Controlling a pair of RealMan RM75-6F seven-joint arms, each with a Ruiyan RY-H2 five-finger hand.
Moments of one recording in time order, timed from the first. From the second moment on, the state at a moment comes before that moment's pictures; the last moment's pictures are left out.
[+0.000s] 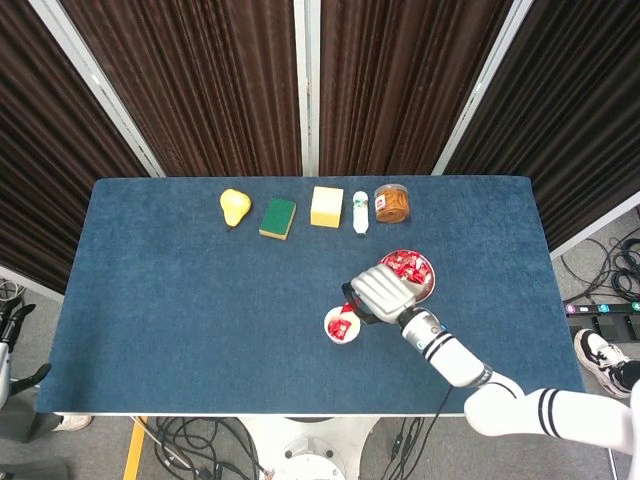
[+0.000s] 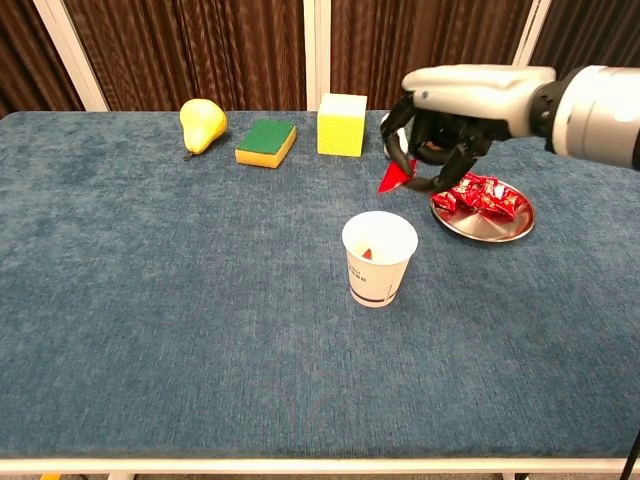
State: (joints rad) left arm 0.02 -1.15 -0.05 -1.52 1.46 1.58 0.05; right arm 0.87 -1.38 0.15 -1.68 -1.13 0.82 -0.31
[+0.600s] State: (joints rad) left arm 0.02 -1.16 -0.05 -1.51 1.46 1.57 0.04; right arm 0.91 -1.44 0.11 -1.65 -1.10 0.78 -0.35
